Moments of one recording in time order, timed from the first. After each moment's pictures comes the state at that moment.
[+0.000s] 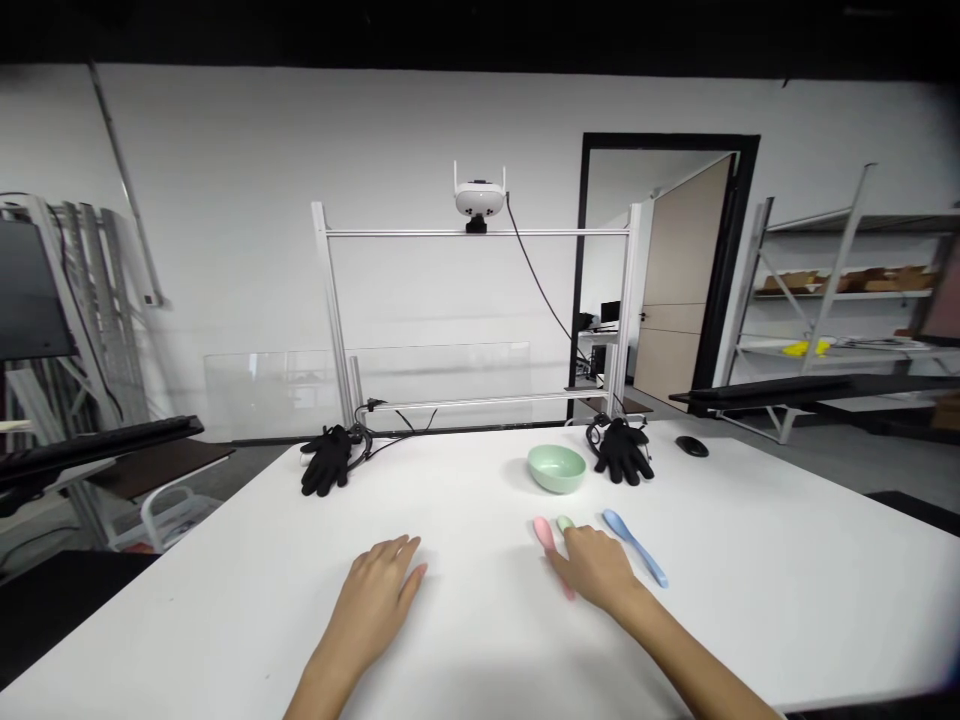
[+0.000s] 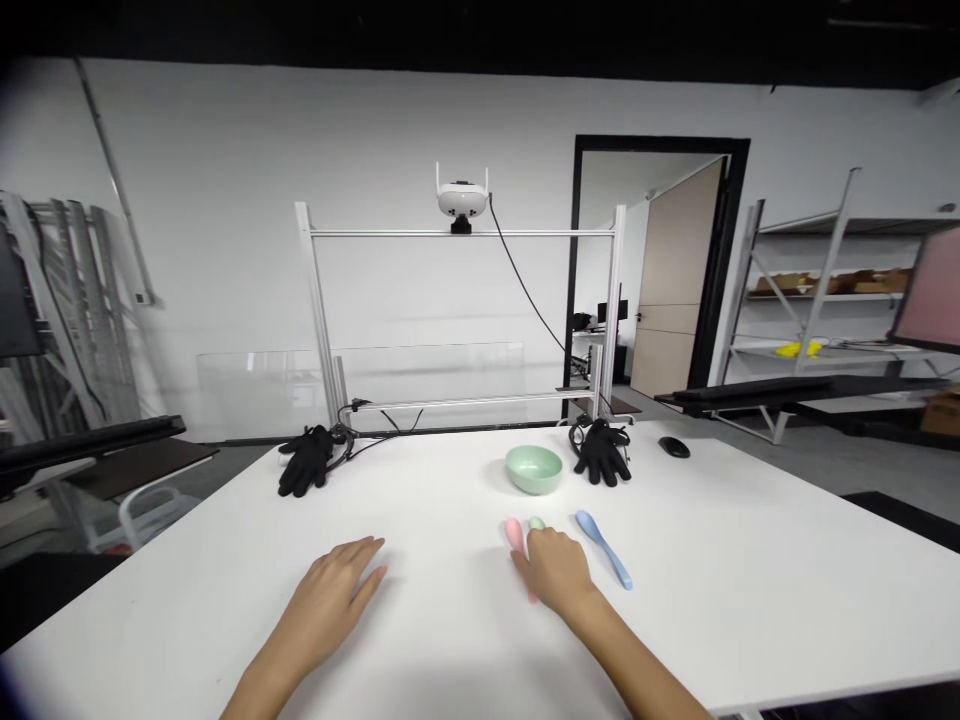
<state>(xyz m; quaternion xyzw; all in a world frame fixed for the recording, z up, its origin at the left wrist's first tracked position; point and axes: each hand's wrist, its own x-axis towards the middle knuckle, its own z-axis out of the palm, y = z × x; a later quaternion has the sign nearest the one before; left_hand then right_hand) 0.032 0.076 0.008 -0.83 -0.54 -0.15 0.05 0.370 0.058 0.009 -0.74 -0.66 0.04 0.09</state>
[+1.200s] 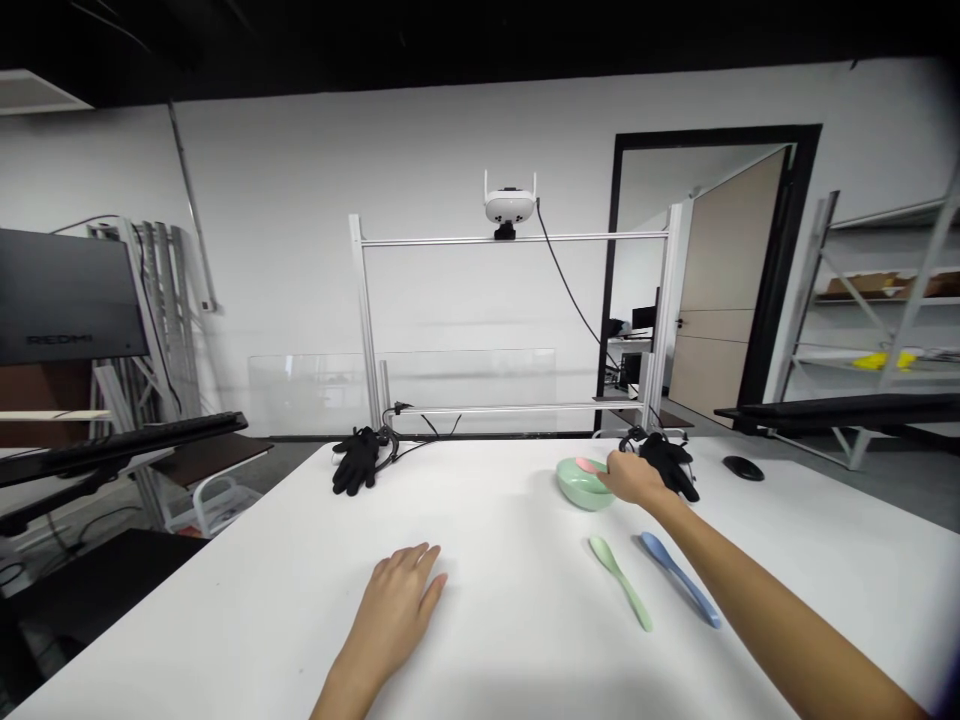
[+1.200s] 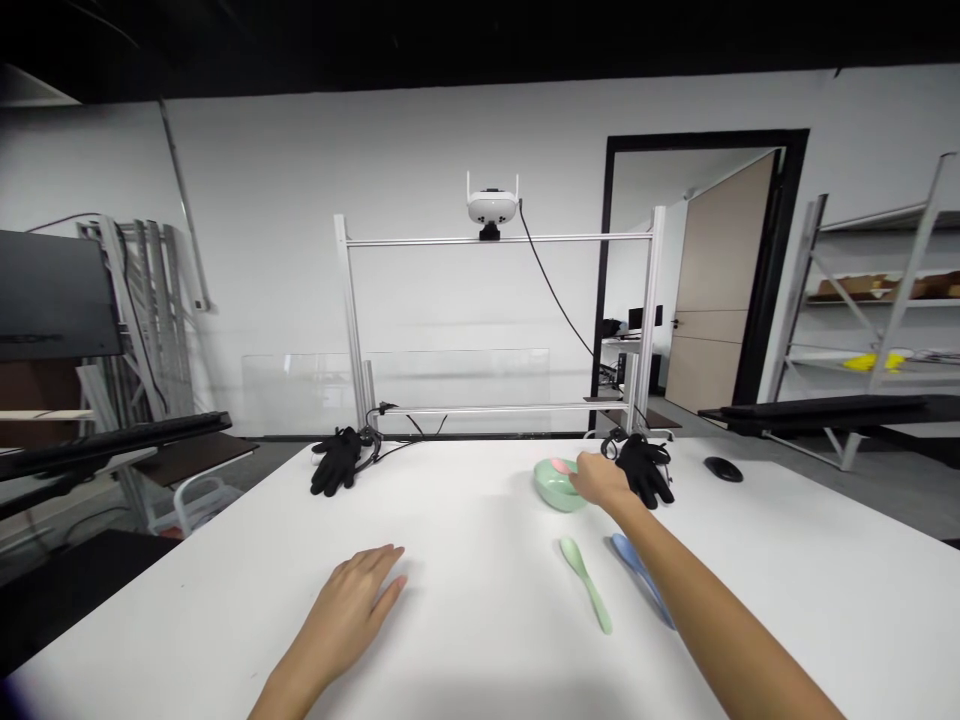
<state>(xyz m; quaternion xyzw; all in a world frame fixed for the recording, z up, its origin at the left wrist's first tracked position) 0.024 0.071 0.009 -0.82 -0.55 -0.16 0.03 0.449 0.184 0.076 -0.79 -0.61 -0.01 0.08</state>
